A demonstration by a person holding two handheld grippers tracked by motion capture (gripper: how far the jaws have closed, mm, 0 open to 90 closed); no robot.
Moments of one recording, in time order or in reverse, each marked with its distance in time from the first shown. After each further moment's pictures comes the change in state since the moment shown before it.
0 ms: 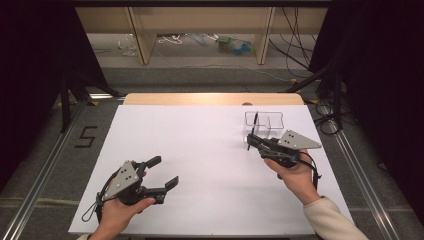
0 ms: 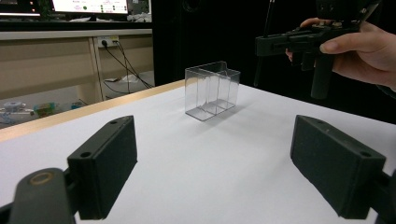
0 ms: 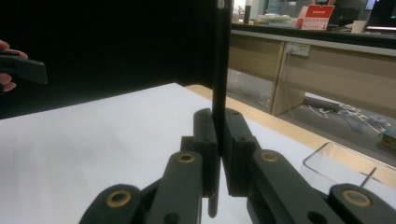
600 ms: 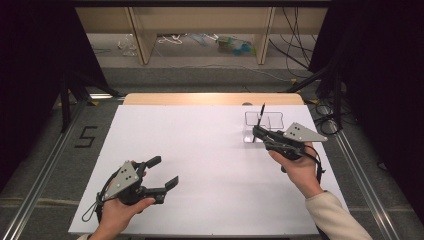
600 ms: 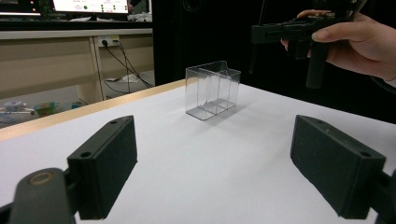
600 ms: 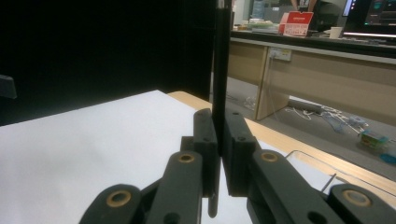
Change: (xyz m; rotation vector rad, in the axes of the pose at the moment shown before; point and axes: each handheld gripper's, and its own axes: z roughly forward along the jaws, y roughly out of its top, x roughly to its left) left arm 0.000 0.000 0.000 0.000 0.000 -0.002; right arm -0.018 0.010 -0.003 -0.012 -0.058 0.000
